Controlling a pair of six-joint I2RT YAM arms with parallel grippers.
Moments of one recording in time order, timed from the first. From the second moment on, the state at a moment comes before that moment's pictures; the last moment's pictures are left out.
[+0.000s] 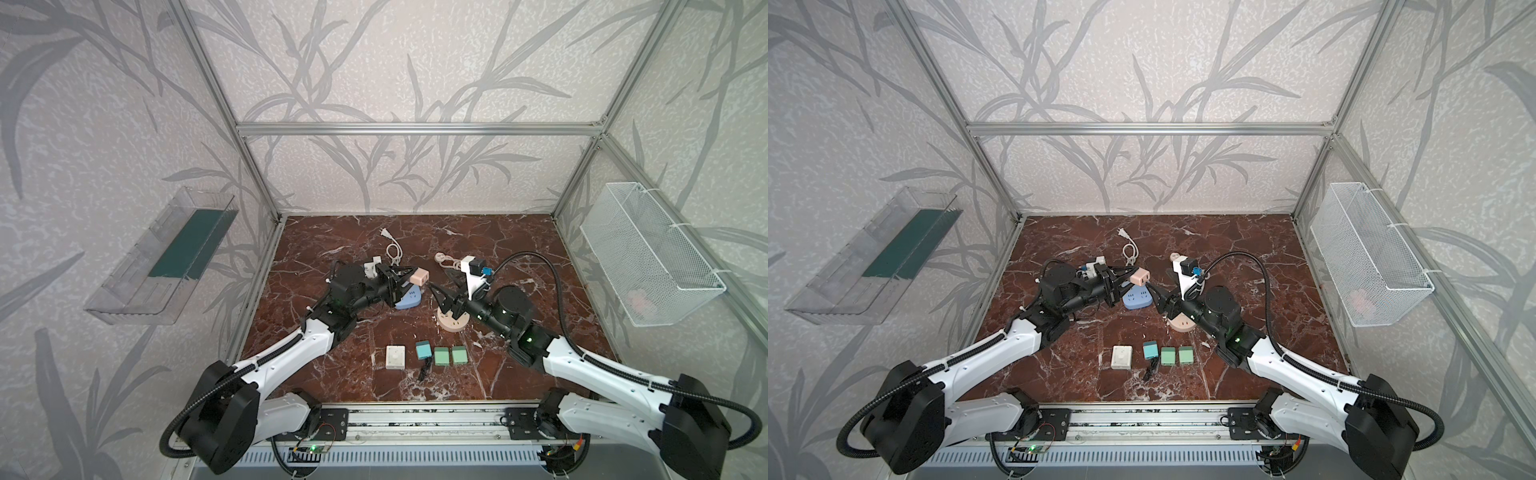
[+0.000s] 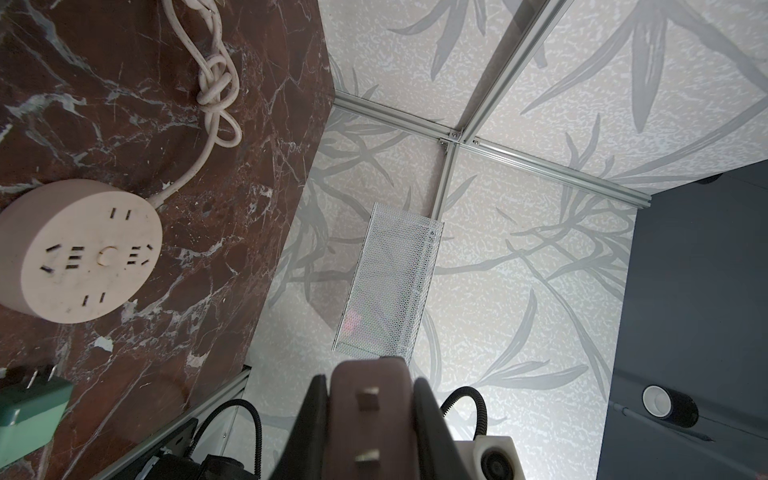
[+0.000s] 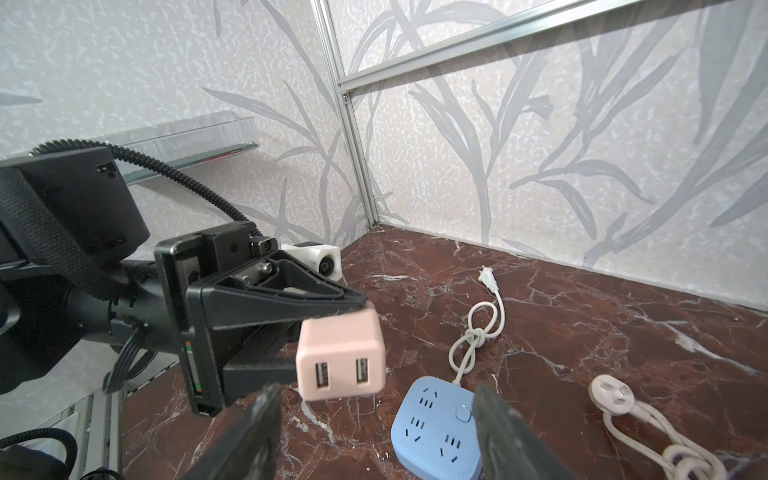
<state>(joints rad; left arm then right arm) -0.55 1.22 0.67 0.45 0.44 -1.81 0.78 1.09 0.58 0.51 -0.03 0.24</state>
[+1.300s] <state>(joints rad) -0.58 1.27 0.67 0.55 0.46 -1.84 0.78 1.23 0.64 0.58 -0.13 0.24</state>
